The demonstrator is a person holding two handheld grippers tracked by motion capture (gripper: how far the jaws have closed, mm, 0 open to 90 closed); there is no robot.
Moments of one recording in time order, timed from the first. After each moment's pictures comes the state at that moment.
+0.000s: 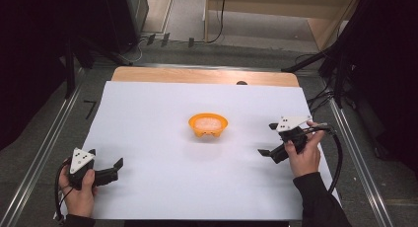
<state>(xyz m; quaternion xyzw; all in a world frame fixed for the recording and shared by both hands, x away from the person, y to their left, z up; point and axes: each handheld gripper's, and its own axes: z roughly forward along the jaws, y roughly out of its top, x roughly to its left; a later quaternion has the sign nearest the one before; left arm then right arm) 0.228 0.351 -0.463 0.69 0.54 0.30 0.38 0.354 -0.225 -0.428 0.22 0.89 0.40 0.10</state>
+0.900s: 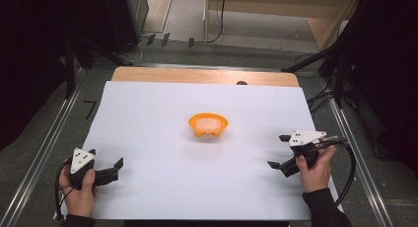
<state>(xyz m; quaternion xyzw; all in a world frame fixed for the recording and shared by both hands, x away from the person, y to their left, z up) 0.228 0.351 -0.463 0.69 0.54 0.30 0.38 0.320 -0.256 -0.448 0.24 0.88 0.41 0.11</state>
